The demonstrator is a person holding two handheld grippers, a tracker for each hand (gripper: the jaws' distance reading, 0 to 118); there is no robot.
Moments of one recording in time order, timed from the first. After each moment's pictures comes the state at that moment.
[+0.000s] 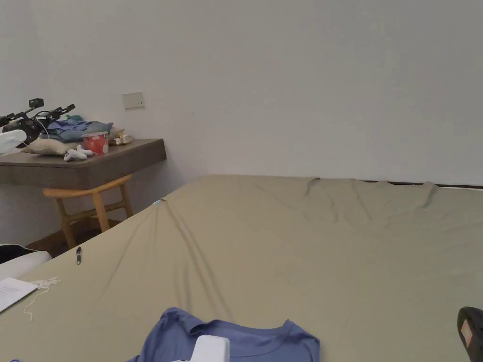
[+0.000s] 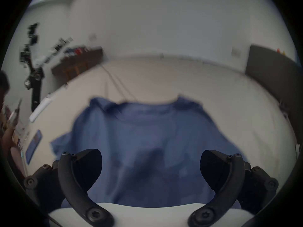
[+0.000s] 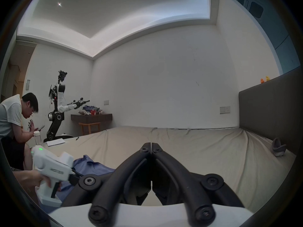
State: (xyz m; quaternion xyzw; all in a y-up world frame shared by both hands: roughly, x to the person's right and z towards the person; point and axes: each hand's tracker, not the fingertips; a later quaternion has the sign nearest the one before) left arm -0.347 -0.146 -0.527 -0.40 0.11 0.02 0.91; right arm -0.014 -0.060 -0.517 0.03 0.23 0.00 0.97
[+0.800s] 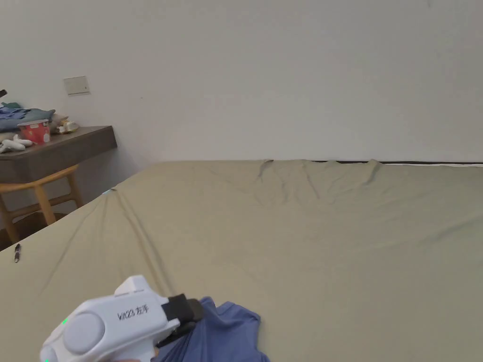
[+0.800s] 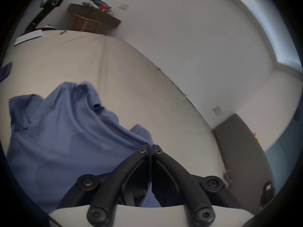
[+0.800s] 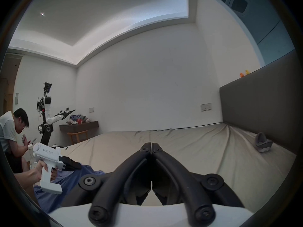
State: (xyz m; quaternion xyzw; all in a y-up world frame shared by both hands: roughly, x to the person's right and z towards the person) left arm -0.385 -0.105 -0.568 -0.26 0.04 0.37 0.89; right arm 0.063 -0.050 -0.532 0.03 0.16 -0.05 0.98
